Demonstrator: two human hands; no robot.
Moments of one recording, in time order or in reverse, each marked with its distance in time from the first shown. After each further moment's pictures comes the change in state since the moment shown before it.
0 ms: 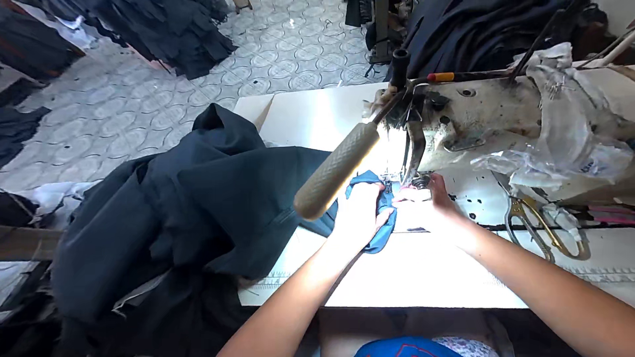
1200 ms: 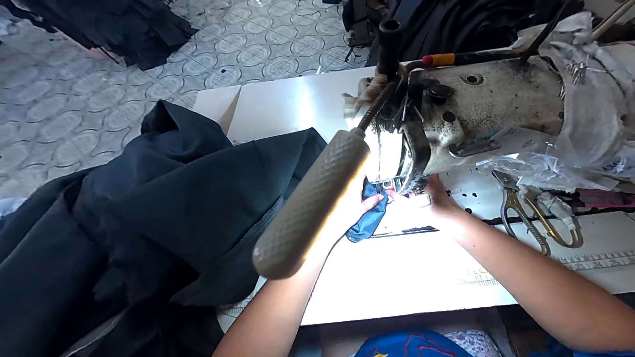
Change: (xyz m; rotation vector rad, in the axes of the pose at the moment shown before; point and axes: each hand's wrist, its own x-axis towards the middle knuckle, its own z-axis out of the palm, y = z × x) left_hand 0.039 -0.020 -0.013 -0.159 -0.166 -0.030; right_hand 0.014 0.004 0.002 -0.067 -0.003 0.138
